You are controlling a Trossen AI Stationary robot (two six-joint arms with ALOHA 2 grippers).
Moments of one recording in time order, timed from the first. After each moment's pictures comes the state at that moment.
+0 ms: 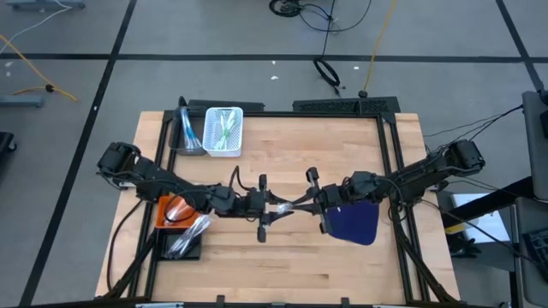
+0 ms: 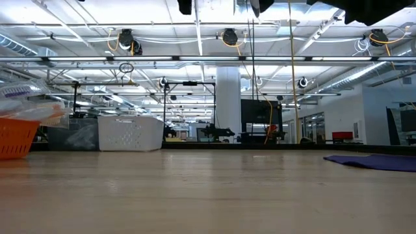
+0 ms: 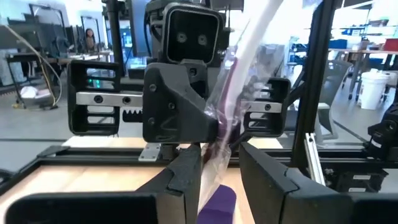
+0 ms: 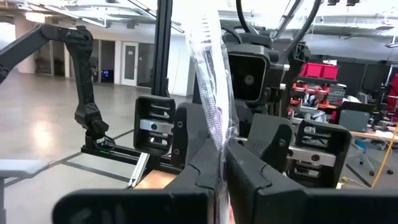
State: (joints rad) left arm -0.31 1.63 0.94 0.75 -0.29 0.01; right arm 0.23 1.39 0.65 0.95 -0.05 -0.09
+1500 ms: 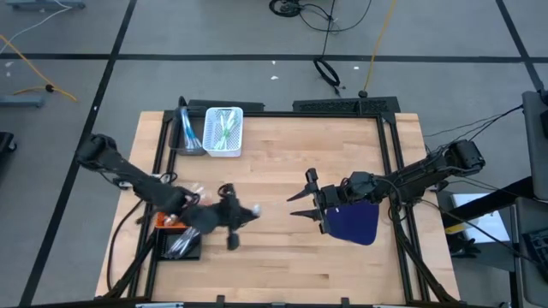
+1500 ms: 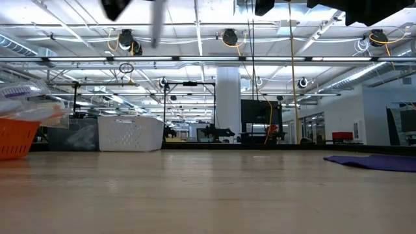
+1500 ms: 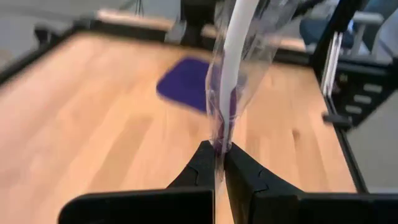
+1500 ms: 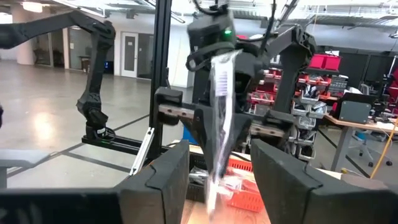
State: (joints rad) left arm -0.50 1.37 0.95 -0.06 -0.53 -0.39; right arm 0.23 1.39 0.65 0.91 -0.05 -0.09
